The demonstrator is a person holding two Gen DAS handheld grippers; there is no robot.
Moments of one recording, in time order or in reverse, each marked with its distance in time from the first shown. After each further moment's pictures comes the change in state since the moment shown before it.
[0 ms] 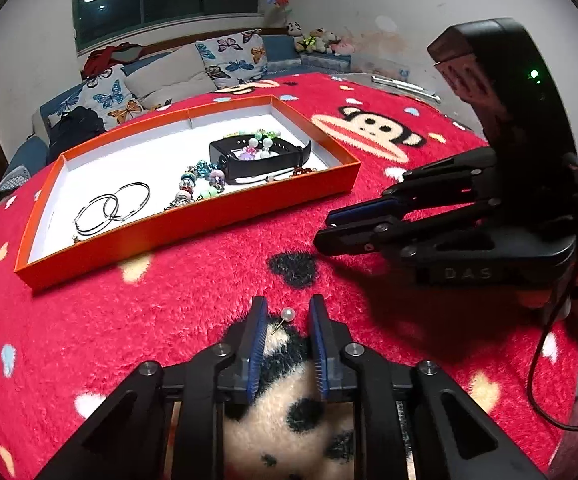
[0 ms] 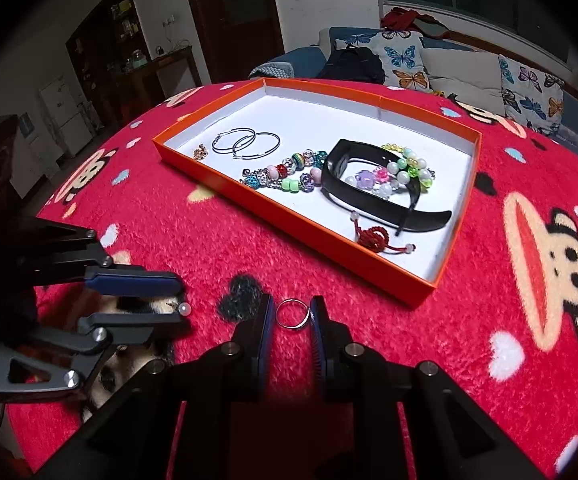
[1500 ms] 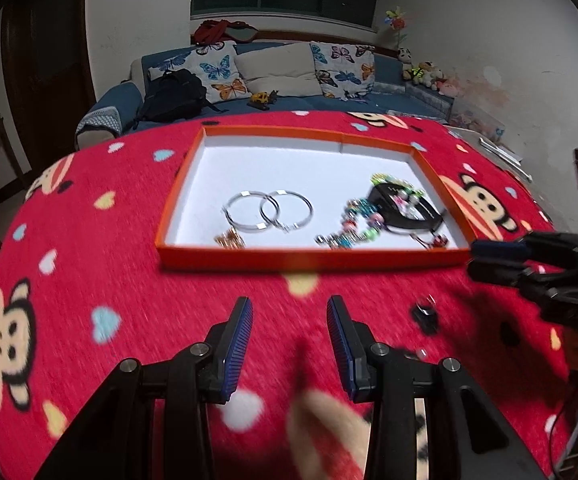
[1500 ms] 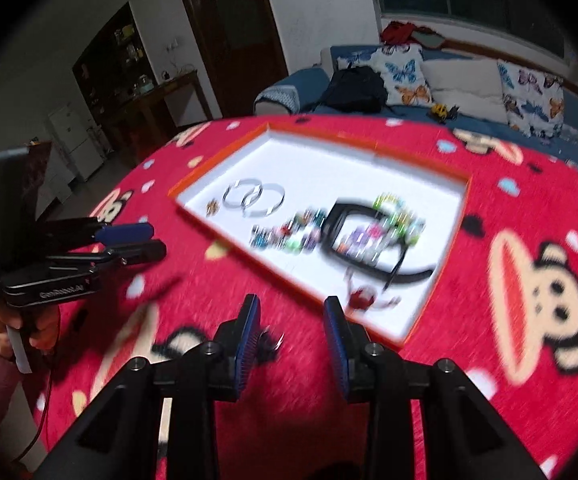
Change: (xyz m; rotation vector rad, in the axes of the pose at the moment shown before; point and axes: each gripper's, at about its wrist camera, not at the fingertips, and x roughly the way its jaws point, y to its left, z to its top) left arm -0.051 0.089 0.006 -0.332 -0.033 0.208; right arm -0.019 -0.008 0.025 0.038 -0.049 0.063
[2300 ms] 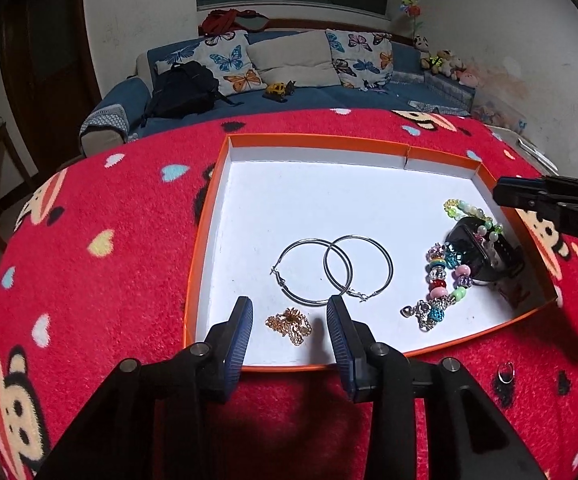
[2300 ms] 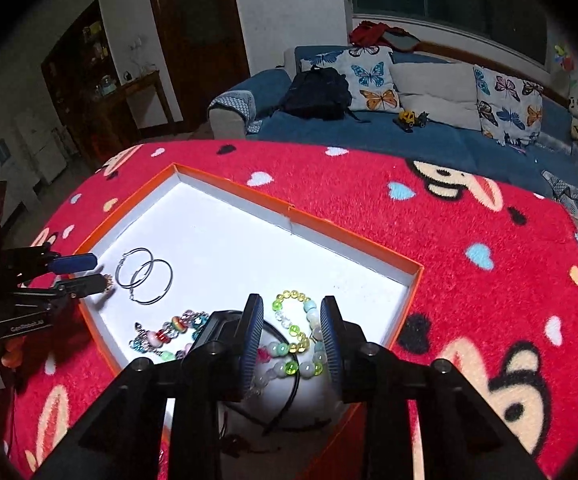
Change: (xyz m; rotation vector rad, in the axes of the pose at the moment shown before) left arm 0.081 0.048 0.067 0.018 0.038 0.073; right arm 0.034 -0.061 0.077 0.005 -0.013 -0.139
